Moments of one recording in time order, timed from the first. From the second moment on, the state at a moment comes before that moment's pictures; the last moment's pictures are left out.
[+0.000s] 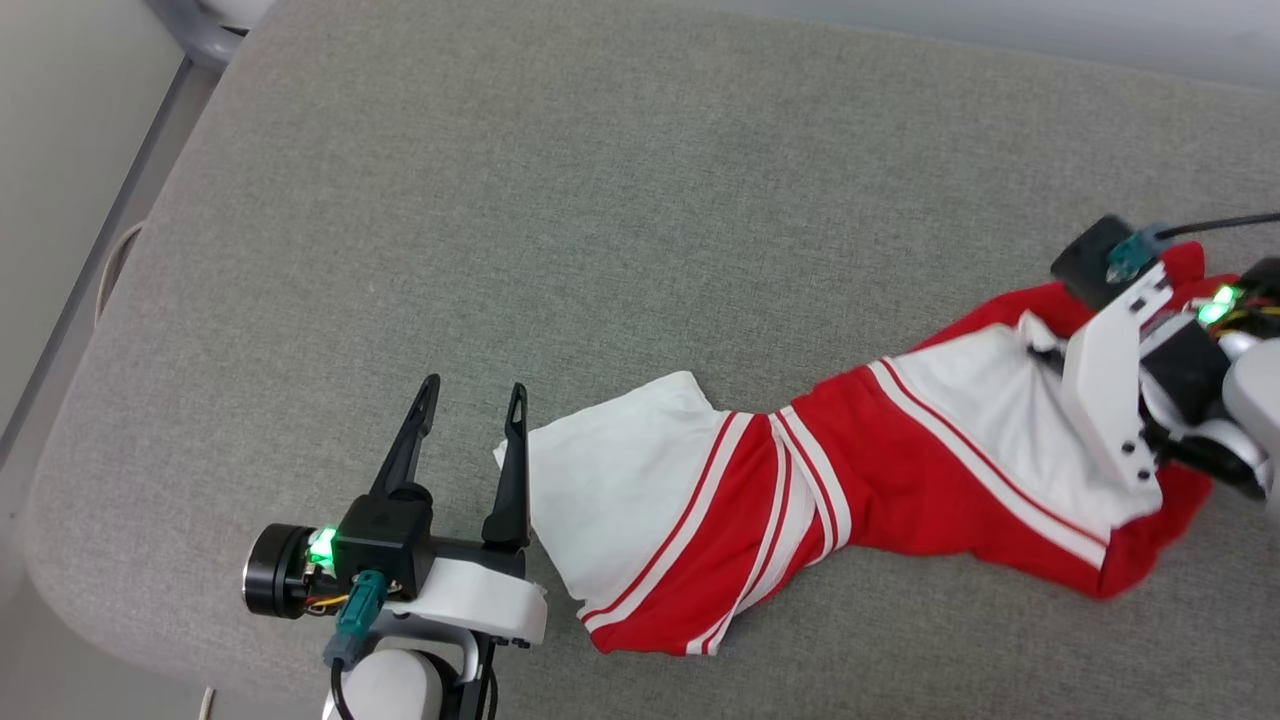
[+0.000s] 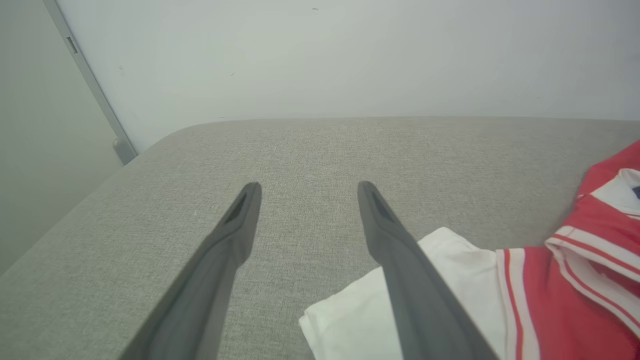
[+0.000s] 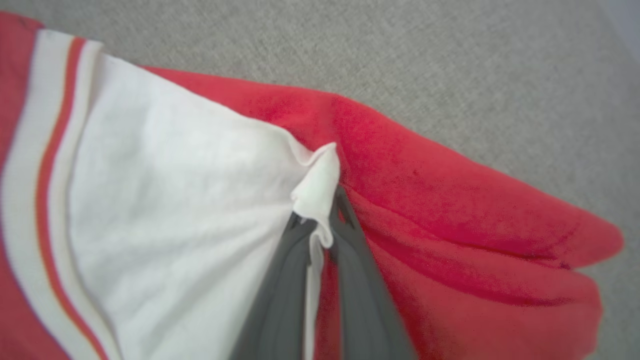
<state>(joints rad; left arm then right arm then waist) -0.14 0.05 -0.19 0.07 -0.07 0.07 -0.26 -0.93 -0.71 1.05 0.49 0.78 0.13 0.43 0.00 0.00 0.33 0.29</state>
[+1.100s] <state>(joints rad) 0.00 0.05 -0.11 0.10 -0.04 0.05 -0.26 -0.51 -0.82 0.97 0.33 0.80 0.13 -0.03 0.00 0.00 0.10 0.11</state>
